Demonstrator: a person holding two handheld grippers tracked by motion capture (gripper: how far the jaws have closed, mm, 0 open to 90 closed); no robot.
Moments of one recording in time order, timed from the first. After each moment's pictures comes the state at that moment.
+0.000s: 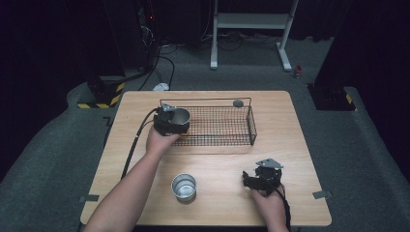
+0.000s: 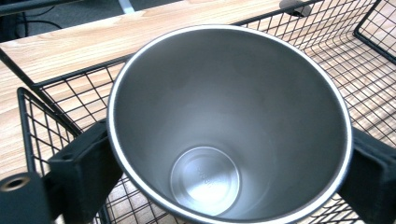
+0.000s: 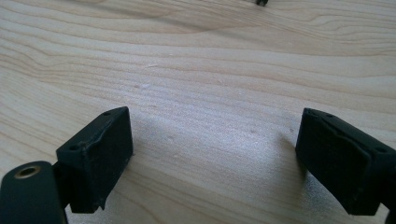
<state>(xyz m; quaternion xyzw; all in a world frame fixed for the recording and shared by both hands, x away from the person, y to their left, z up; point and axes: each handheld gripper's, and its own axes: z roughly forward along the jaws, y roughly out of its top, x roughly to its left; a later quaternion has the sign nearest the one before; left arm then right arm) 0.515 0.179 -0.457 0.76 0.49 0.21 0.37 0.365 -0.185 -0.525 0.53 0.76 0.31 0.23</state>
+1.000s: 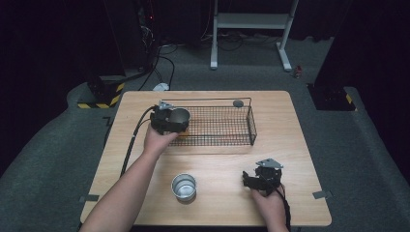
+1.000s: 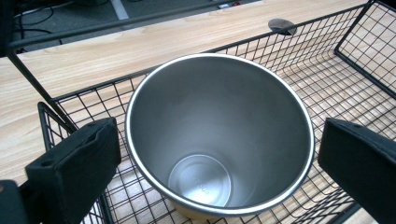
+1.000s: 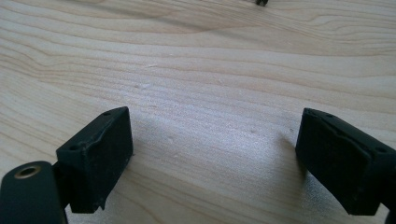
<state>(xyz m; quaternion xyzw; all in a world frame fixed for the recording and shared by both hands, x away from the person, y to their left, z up) 0.508 0.185 -0.441 0.75 0.48 0.21 0.39 0.365 -0.185 -0.525 0.53 0.76 0.31 0.23</state>
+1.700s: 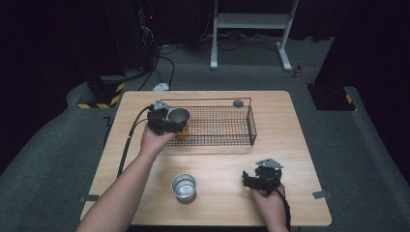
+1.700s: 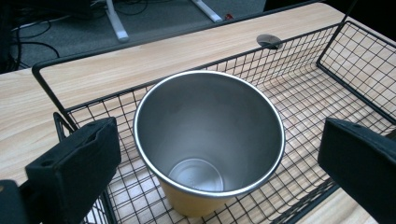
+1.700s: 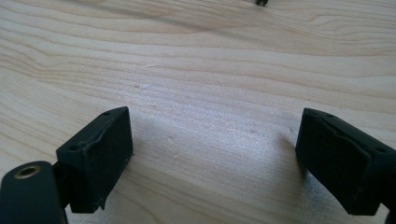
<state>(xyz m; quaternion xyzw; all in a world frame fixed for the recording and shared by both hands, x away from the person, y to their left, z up) 0.495 0.193 -0.427 0.75 0.47 0.21 0.42 0.365 -0.185 -0.525 0.53 0.76 0.31 0.23</state>
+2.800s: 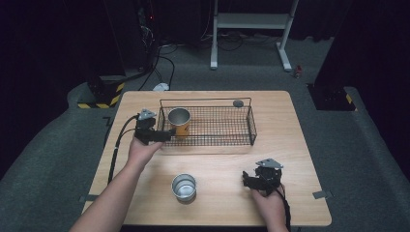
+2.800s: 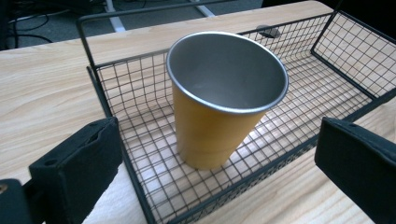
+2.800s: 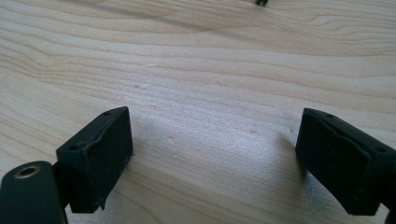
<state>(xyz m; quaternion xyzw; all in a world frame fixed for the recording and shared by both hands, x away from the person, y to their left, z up) 0.460 0.228 -0.434 0.74 0.48 0.20 0.43 0.365 -0.185 -0.525 0.53 0.76 0.31 0.23</state>
